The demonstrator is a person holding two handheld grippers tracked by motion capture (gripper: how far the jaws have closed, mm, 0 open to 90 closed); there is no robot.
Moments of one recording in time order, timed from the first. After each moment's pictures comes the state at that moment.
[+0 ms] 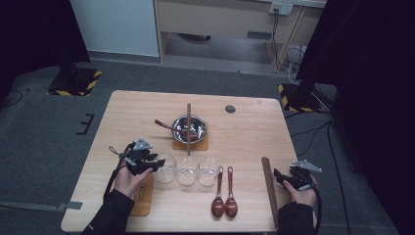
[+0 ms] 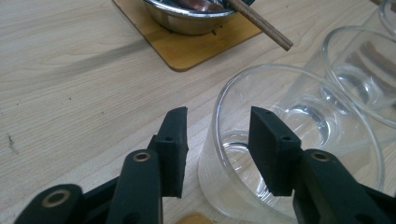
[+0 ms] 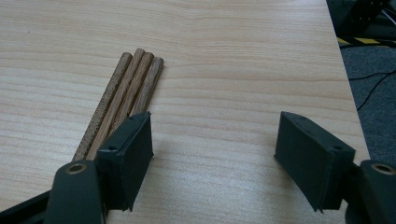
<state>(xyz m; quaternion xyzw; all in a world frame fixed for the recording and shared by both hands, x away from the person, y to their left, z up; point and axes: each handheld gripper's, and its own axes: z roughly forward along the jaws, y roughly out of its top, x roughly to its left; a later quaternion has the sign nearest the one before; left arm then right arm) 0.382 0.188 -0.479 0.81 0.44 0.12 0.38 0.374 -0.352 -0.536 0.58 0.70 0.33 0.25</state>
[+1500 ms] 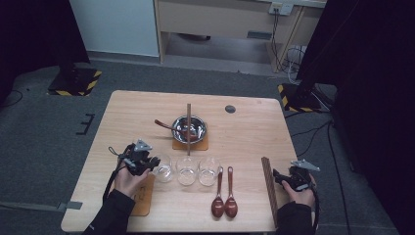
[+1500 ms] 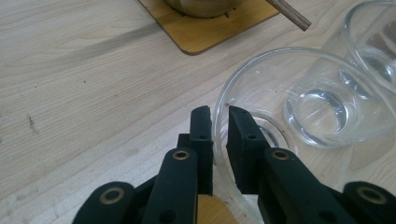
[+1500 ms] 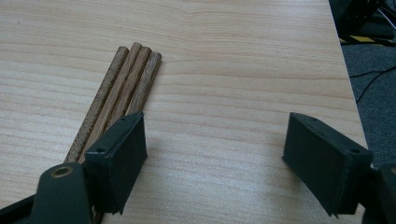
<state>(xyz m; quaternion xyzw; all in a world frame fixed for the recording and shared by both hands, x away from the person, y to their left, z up) 0.377 0.193 -0.479 0.81 0.45 0.13 0.35 0.377 -0.350 -0.537 0.58 0.71 0.32 0.25</state>
